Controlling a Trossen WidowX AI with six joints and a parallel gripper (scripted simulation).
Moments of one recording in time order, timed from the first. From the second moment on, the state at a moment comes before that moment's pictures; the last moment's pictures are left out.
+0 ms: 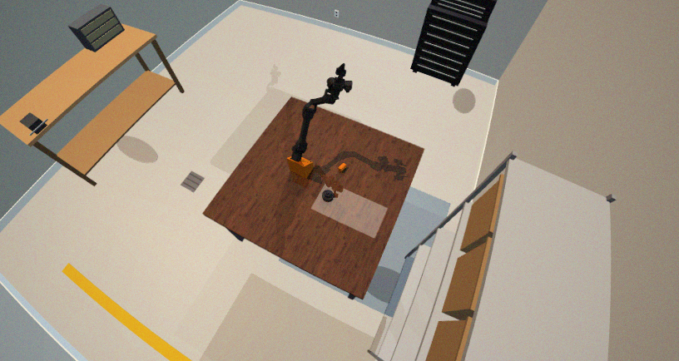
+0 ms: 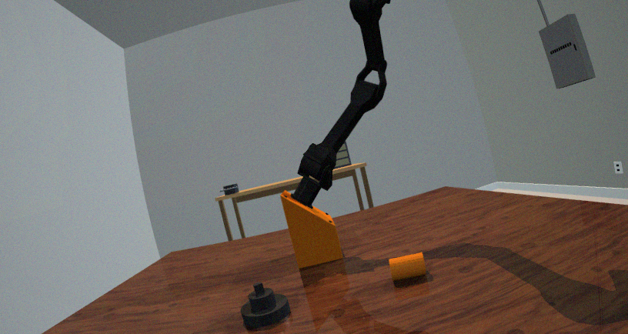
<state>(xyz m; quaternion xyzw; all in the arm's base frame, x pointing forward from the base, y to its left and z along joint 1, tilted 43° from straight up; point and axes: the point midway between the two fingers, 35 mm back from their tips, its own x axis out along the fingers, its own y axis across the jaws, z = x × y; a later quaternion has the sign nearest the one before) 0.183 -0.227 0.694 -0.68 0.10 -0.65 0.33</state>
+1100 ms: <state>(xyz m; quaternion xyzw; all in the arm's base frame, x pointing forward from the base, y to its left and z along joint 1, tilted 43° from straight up) 0.444 -0.169 0.409 -0.17 0.02 -0.13 0.98</state>
